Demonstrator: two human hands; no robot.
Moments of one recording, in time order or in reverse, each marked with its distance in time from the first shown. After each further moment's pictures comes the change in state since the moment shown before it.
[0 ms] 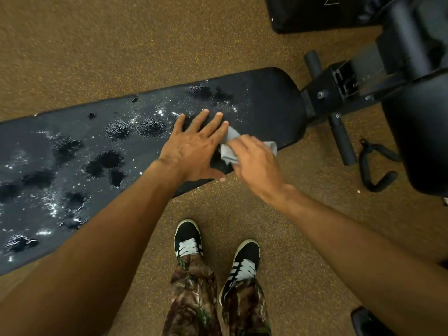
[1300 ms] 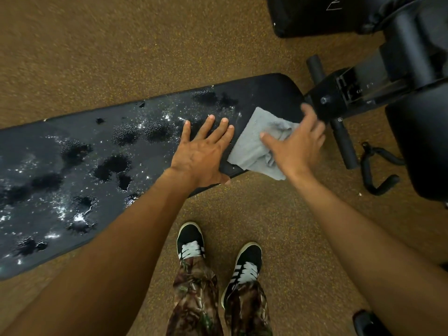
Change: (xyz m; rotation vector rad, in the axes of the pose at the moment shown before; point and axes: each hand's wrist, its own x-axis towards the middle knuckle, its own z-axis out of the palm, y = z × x) left_hand 0.002 0.007 0.004 -0.121 -0.026 -0.070; right_hand 0.018 0.027 -0.039 0.273 0.236 0.807
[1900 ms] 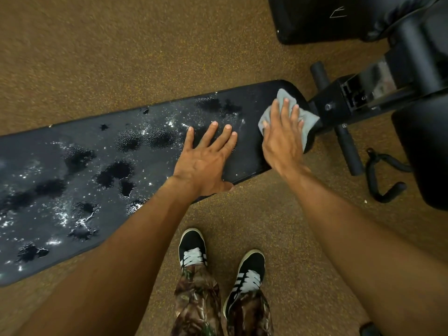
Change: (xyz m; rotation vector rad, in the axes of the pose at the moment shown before) left_hand -0.002 0.000 0.004 0.046 0.022 0.007; right_hand 0.038 0.007 0.047 -0.422 -0.204 -0.340
